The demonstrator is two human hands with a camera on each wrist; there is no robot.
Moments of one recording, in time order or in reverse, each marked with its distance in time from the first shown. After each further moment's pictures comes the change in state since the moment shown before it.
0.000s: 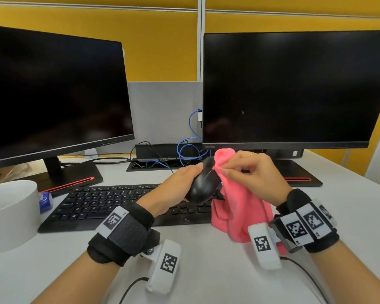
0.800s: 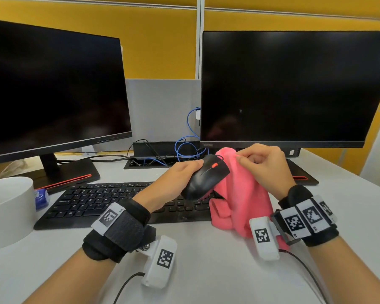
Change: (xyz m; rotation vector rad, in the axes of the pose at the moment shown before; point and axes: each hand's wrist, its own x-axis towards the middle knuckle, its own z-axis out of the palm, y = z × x) left_hand -0.004 0.006 -0.003 0.020 0.041 0.103; right_hand 0.004 0.017 -0.014 -0.058 0.274 0.107
